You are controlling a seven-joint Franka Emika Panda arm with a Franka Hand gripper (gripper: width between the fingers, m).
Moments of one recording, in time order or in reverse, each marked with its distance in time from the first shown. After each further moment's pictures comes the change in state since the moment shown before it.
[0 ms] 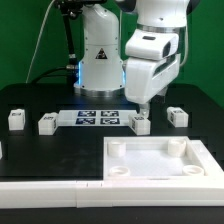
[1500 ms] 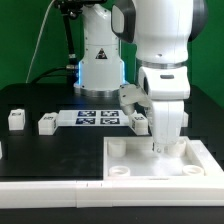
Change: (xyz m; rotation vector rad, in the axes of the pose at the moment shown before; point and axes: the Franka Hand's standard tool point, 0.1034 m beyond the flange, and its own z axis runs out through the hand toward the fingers) arm 0.030 0.042 0.041 0.018 0.026 -0.661
